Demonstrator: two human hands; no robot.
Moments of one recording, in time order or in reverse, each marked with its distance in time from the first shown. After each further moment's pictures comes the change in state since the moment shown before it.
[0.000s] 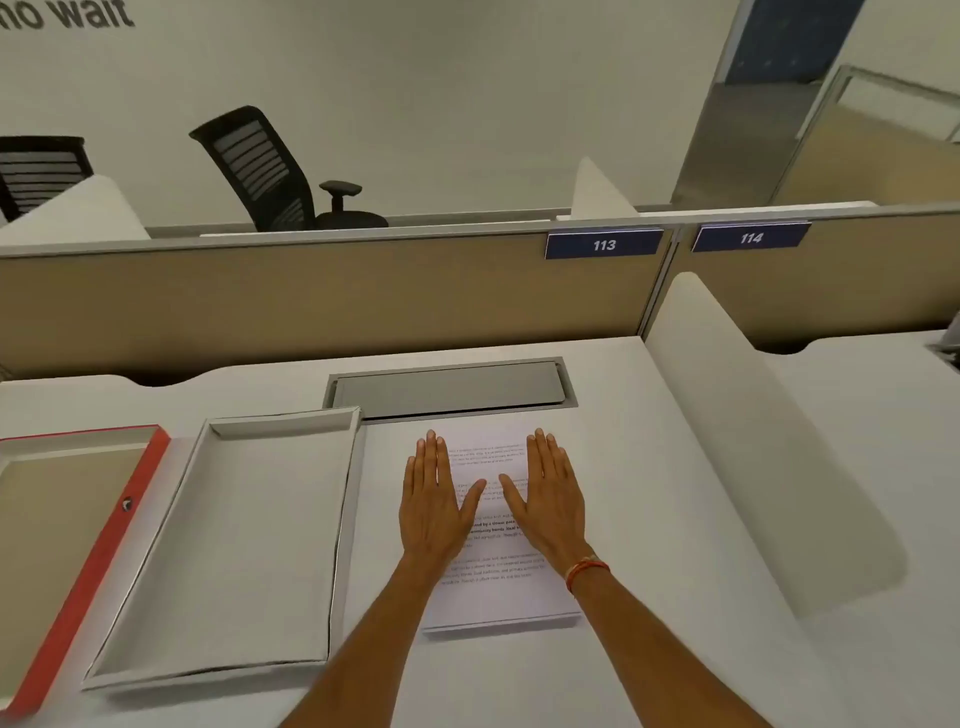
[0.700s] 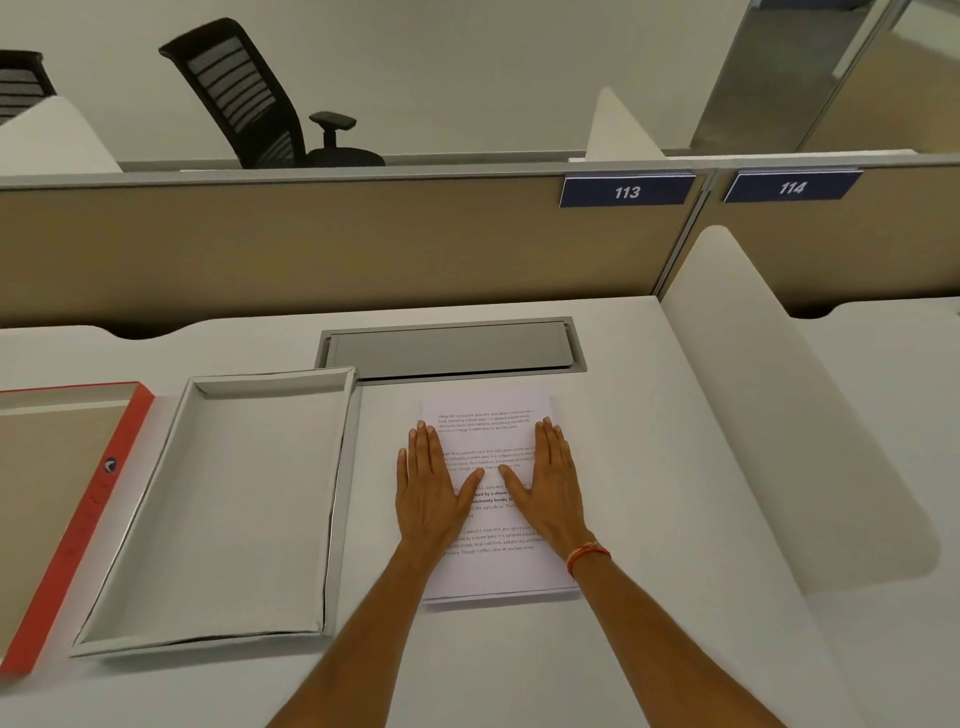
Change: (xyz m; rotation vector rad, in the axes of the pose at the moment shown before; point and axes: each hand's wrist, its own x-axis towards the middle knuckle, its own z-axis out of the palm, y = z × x) left_hand -0.006 -0.024 0.030 0.028 -0.093 -0.129; right_hand -0.004 0.010 0.026 0.164 -0.104 0.071
